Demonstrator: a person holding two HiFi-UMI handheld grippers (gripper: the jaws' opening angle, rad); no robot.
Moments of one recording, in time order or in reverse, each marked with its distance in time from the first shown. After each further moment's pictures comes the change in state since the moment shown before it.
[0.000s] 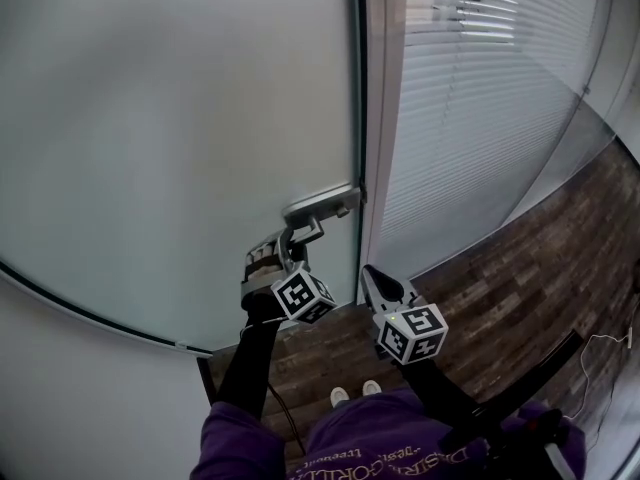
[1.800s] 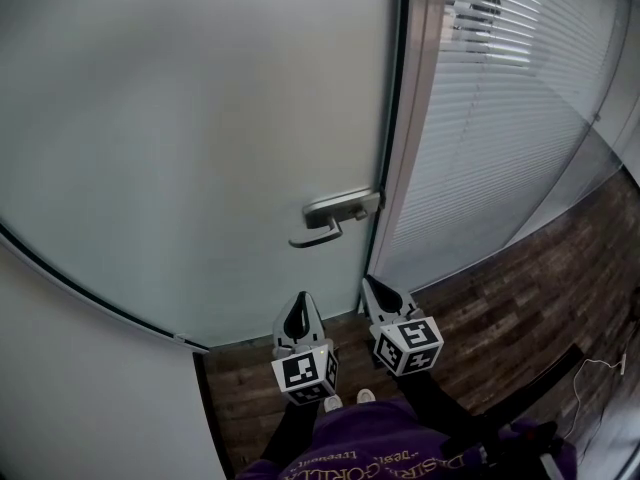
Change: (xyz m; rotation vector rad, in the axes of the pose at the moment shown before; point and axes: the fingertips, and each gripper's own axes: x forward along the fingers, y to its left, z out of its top) left arm -0.143 -0.025 -0.036 -1.290 -0.385 0.157; right arm 0.001 0.038 -0.005 -0.073 0.006 0.023
